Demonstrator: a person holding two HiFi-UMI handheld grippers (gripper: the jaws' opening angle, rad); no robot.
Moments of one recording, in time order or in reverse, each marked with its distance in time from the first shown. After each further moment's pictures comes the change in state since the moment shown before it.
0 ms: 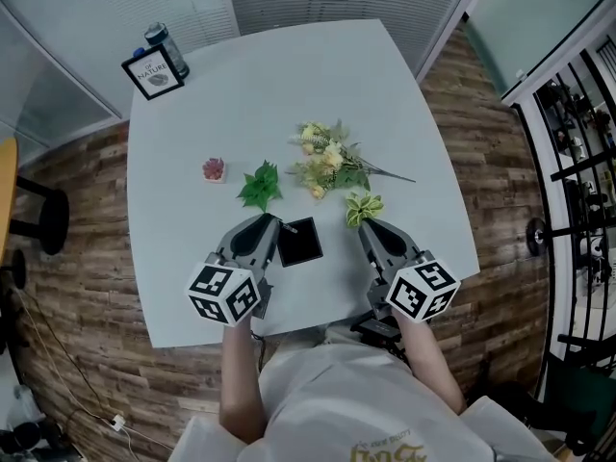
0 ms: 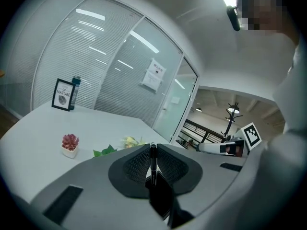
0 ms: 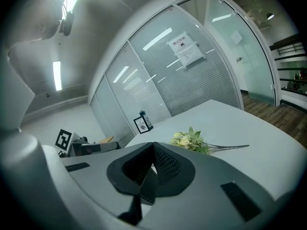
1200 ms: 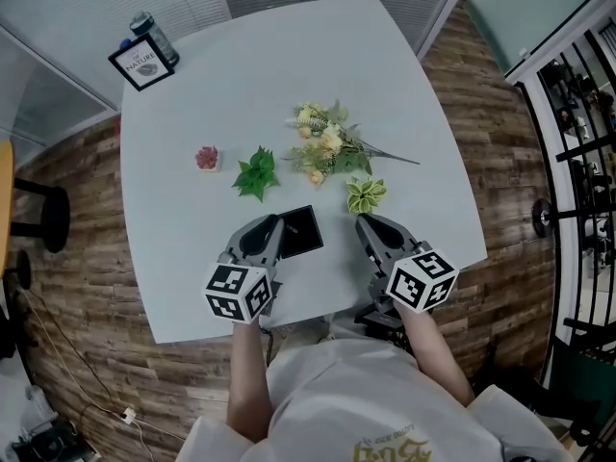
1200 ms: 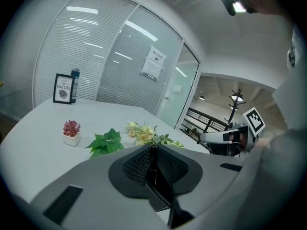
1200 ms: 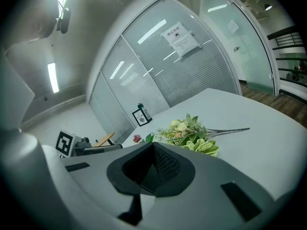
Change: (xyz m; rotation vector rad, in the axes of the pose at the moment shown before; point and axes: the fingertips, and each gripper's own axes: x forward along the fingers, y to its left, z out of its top) left arm 0.017 0.005 -0.054 0.056 0.126 0.052; right arm 0.010 -0.016 -0.039 0.058 0.083 0.010
